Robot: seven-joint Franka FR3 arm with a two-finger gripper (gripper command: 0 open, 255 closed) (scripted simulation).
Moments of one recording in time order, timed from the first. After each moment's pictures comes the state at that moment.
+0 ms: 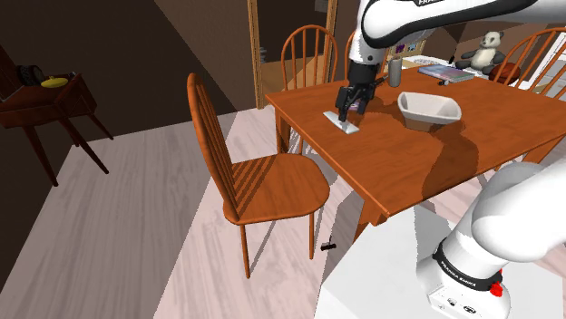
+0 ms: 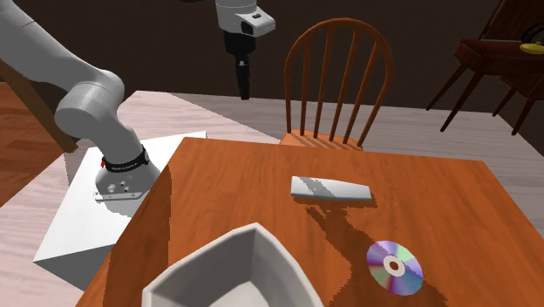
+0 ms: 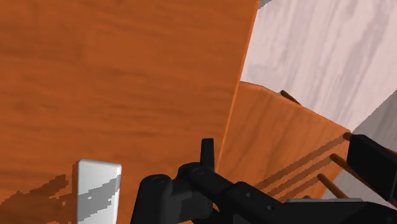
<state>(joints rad) -0.07 -0.44 -0.12 -2.31 0.01 1.88 -0.05</state>
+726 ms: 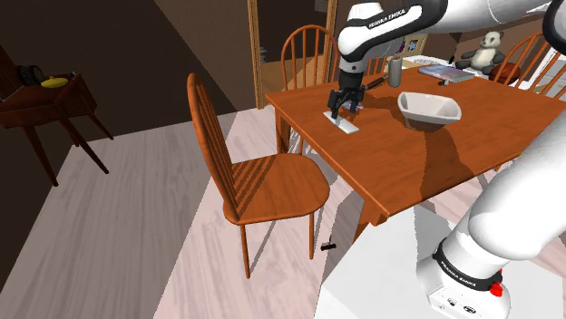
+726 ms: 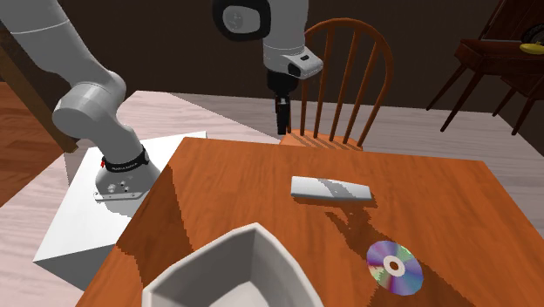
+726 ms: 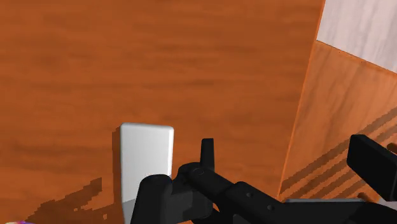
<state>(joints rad) -0.13 -0.09 -0.22 -2.11 0.02 2.02 -0.12</state>
